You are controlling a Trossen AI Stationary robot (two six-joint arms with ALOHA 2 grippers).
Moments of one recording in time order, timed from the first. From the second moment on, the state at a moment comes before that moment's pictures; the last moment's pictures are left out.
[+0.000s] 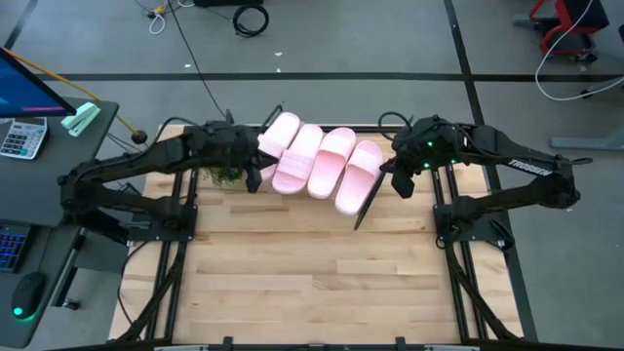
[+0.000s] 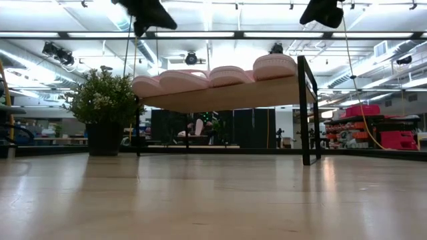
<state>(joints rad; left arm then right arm) 0.28 1.11 1.10 -0.47 0.02 -0.15 -0.24 1.08 1.30 -0.99 -0.04 0.26</state>
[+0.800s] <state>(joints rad) 0.08 0.48 0.43 0.01 -0.25 -0.31 -0.09 1.07 1.30 -0.99 0.11 0.53</state>
